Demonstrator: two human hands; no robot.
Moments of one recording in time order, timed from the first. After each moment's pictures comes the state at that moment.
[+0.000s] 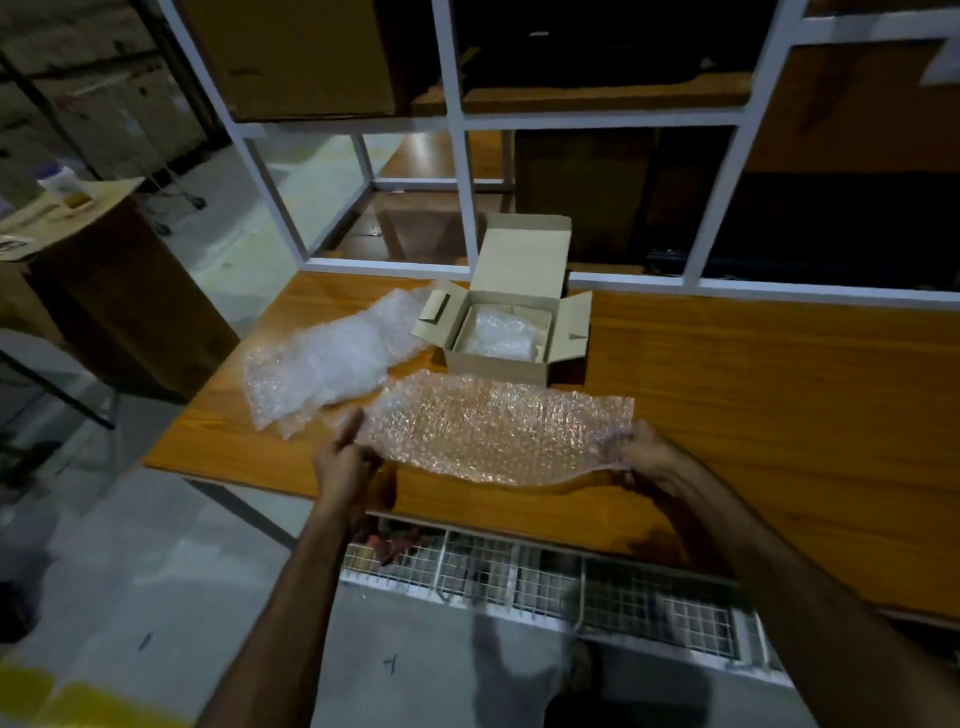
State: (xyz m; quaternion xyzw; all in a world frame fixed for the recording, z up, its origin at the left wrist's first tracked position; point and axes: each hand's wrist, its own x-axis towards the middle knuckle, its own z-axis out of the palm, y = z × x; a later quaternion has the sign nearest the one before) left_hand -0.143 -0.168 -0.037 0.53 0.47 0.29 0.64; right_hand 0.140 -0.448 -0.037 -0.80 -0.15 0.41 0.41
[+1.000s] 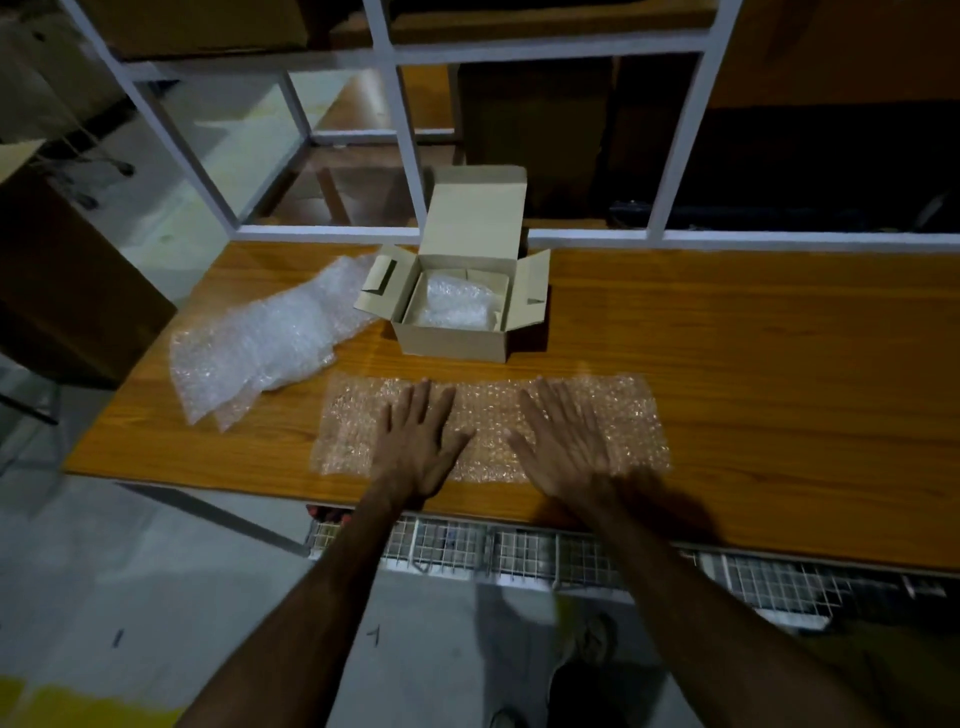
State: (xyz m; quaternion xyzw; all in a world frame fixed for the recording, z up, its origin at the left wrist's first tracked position) left_hand -0.045 -0.222 -0.110 0.97 0.25 -0.03 0.07; right_hand 0.095 -0.417 -0.115 -0.91 -0.39 0.08 0.09
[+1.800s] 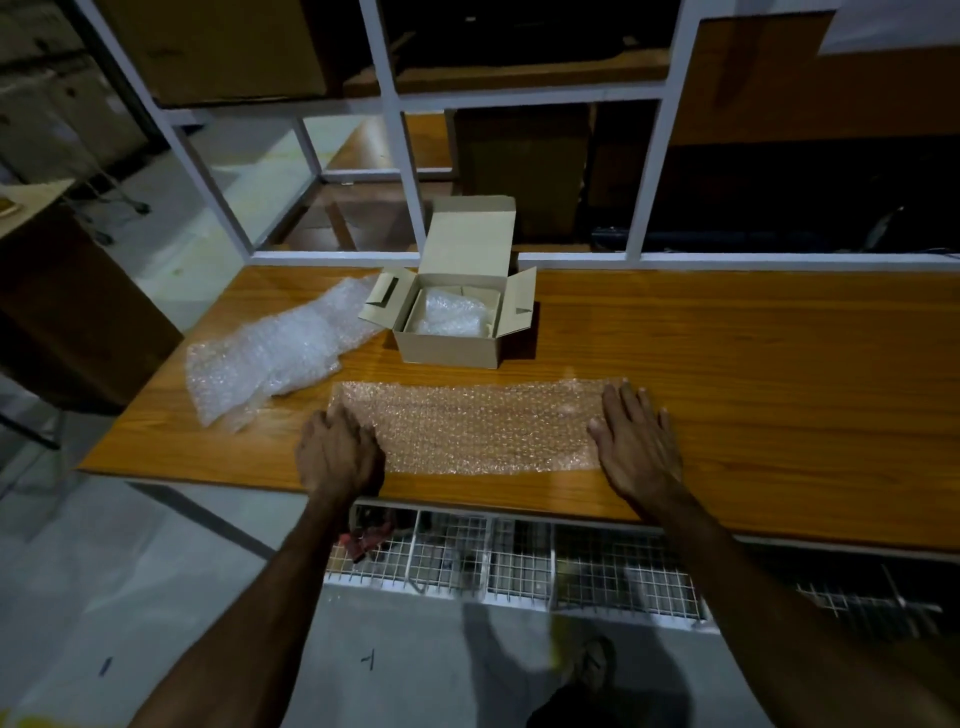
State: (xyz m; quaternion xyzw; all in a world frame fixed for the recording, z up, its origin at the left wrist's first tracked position) left_hand -0.109 -0.180 -0.089 0.87 0.48 0.06 0.07; right_hand 0.134 -0.516 -0.100 -0.94 -0.30 0.06 0.13
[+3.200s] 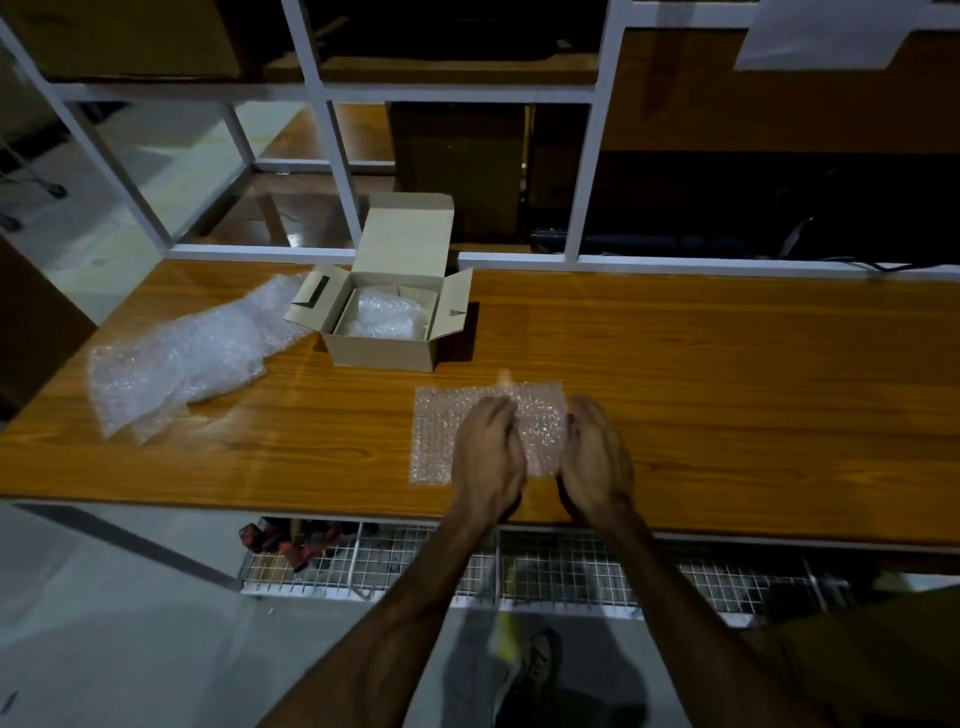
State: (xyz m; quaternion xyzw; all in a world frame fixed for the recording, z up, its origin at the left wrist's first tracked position) left_hand 0.044 -0.410 -0.088 0.90 0.18 0.27 0.29; right_hand 0.117 -0.542 -0.073 -0.93 -0.21 -0.03 0.29
